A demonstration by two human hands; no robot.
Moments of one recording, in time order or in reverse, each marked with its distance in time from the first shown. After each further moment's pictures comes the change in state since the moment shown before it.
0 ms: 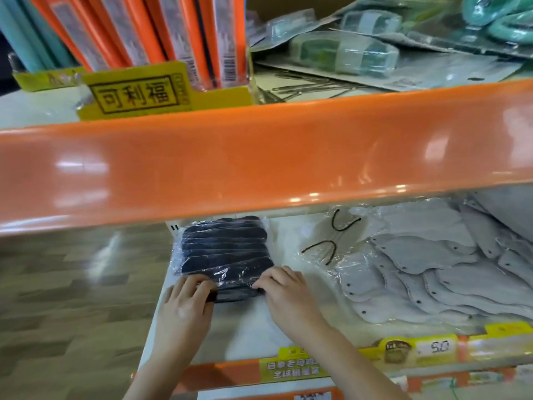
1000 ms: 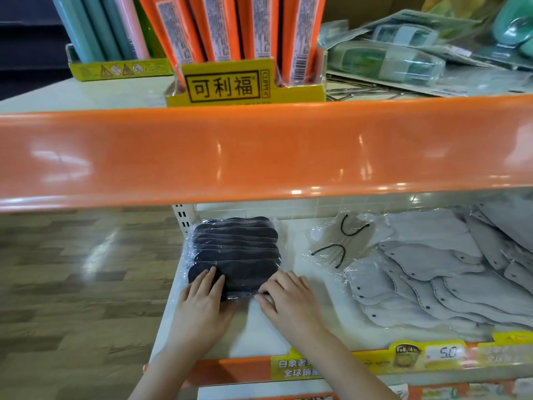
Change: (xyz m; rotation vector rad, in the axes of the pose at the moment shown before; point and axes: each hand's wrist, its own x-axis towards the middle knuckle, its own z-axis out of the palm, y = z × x) left_hand -0.007 -0.002 0.002 0.052 -0.497 -0.214; right_hand -0.002 -0.015 0.015 -0.146 0.061 0.037
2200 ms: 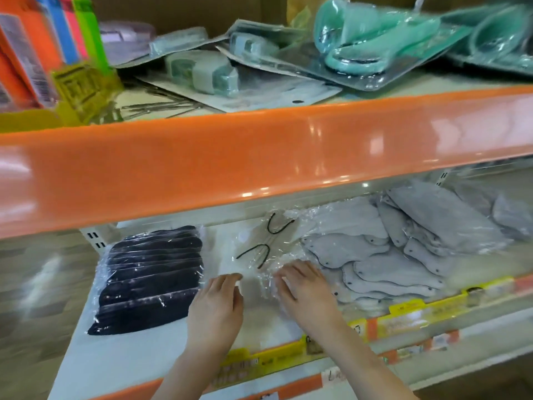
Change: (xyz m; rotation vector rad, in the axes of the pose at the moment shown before) left_hand 0.019 0.171 0.002 -0.313 0.260 0.132; right_hand -0.043 0.117 -0.101 -0.003 0.091 0.209
